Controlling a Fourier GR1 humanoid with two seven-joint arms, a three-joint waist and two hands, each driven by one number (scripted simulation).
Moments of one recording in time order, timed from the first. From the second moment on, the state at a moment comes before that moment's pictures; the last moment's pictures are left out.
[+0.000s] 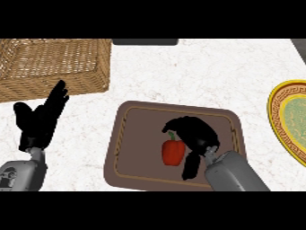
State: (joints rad) left arm -0.17 0.22 0.04 -1.42 0.04 0.04 0.18; right arm -0.34 -0.11 0.47 -1.37 0.81 0.44 0.27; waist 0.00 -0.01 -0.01
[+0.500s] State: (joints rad) left arm -0.17 0.22 0.06 -1.40 0.04 0.02 0.16; right arm -0.35 -0.06 0.48 -1.35 0.86 0.40 0.22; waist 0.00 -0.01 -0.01
